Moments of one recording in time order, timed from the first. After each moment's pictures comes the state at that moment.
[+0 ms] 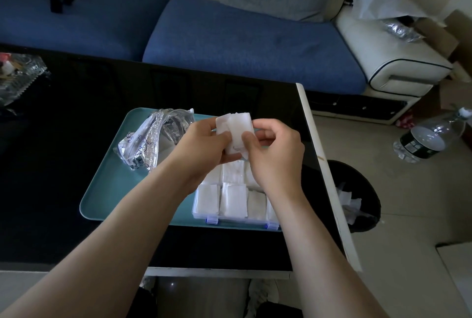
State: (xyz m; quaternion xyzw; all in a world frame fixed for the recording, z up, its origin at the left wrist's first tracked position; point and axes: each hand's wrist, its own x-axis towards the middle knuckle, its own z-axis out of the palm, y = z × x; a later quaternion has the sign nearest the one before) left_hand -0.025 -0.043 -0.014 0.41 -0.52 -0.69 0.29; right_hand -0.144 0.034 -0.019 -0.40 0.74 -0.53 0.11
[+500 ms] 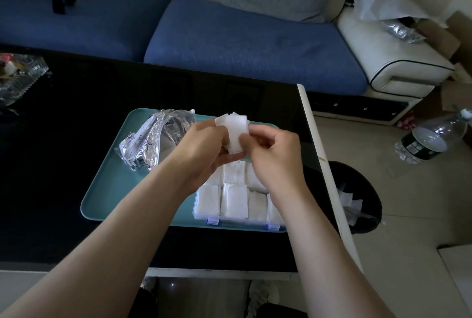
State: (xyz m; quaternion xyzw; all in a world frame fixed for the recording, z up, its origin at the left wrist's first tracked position) left_hand -0.023 -0.041 -0.004 0.38 -0.45 -0.76 0.27; right_hand -0.143 0.038 -0.010 -0.37 0.71 -0.55 0.25
